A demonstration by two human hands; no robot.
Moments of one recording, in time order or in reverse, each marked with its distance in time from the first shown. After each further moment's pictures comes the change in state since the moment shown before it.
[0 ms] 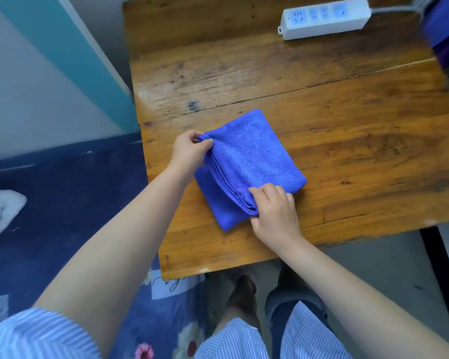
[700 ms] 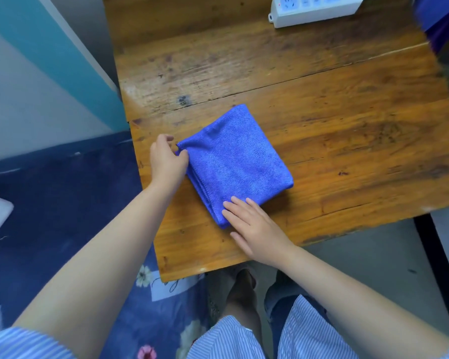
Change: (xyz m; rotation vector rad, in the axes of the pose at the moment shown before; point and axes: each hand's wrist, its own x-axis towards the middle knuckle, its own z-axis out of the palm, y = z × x) left_hand 0.003 -0.032 -0.021 0.440 0.216 0.108; right_hand -0.024 0.002 0.031 0.037 -0.157 -0.386
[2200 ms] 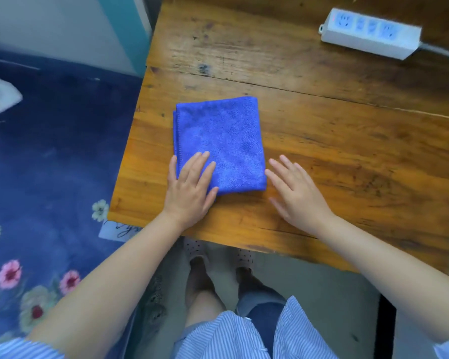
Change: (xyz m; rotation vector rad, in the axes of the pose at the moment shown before) left_hand -0.126 -0.010 0.082 0.741 0.279 0.578; right_hand -0.007 0.143 -0.081 -0.290 -0.157 -0.261
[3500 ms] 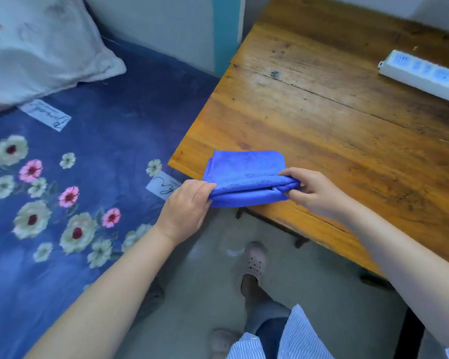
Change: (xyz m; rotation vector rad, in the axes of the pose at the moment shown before) left_hand -0.147 0.012 -0.057 -0.224 0.278 -0.142; right_hand -0.013 -0.068 -0.049 0.709 -0.298 -0.009
